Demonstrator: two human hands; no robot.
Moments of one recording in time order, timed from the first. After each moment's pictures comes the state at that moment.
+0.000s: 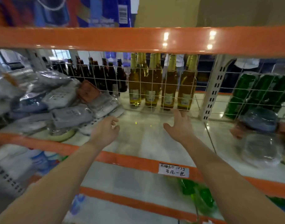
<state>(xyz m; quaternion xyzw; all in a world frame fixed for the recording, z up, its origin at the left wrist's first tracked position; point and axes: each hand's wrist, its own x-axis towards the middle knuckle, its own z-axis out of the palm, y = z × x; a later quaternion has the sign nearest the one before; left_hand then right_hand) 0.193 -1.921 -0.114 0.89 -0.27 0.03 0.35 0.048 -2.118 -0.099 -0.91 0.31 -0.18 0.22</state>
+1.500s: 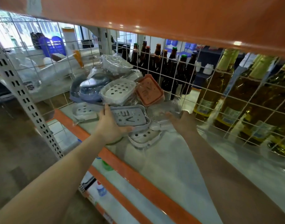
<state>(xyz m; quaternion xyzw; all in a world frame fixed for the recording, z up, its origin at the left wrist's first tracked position) 0.348 -1.821 -0.125 0.92 -0.05 0.00 0.39 0.331 -2.060 -0.131 -0.91 0.25 -0.09 0.32</state>
